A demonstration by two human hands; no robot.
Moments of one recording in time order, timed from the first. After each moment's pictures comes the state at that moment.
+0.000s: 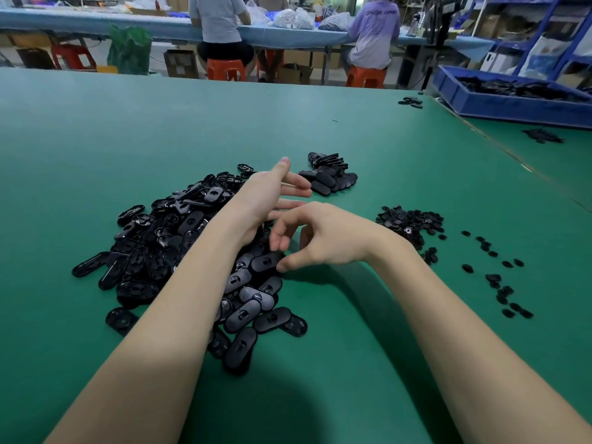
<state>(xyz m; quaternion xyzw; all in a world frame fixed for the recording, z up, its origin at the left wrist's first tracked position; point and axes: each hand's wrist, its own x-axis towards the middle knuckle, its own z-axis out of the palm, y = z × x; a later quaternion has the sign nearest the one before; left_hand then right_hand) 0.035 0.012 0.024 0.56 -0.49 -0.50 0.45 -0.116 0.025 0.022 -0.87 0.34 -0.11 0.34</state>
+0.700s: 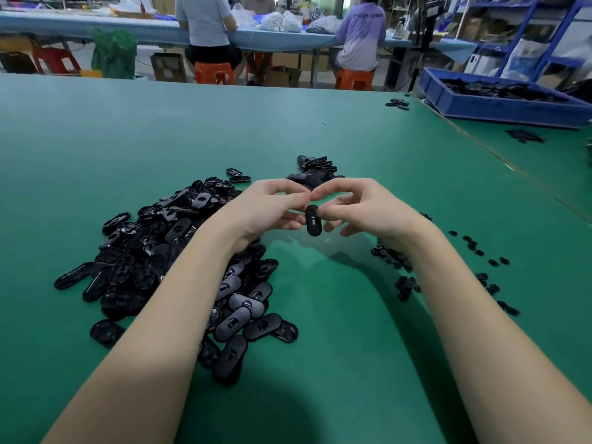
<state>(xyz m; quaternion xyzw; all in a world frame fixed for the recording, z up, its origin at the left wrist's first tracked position) 0.028 0.019 0.023 0.51 -0.55 -0.53 0.40 -0.168 0.011 0.036 -0.69 0.48 -0.28 0.46</state>
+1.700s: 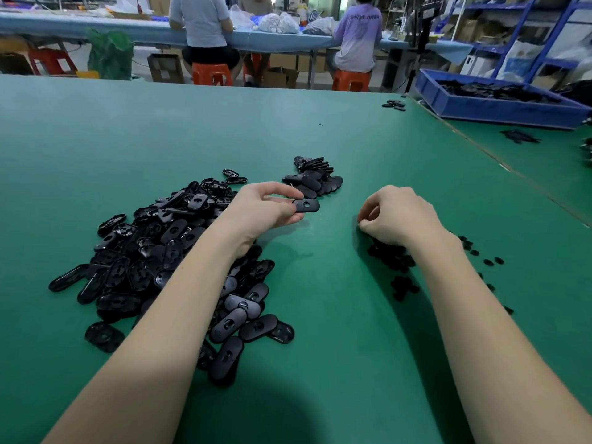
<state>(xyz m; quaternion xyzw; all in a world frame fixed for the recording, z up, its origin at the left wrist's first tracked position) 0.023 0.020 0.015 0.53 -0.47 -0.52 0.47 -0.200 0.001 0.026 -0.70 0.70 -0.10 0.08</state>
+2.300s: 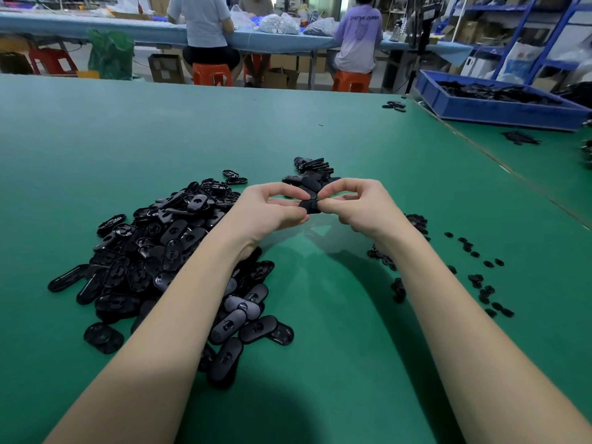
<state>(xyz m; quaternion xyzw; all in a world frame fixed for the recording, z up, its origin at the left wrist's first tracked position) 0.020 0.025 0.015 0.51 -0.50 -0.52 0.47 -0.160 0.007 0.027 -0.61 0.57 -0.38 0.40</state>
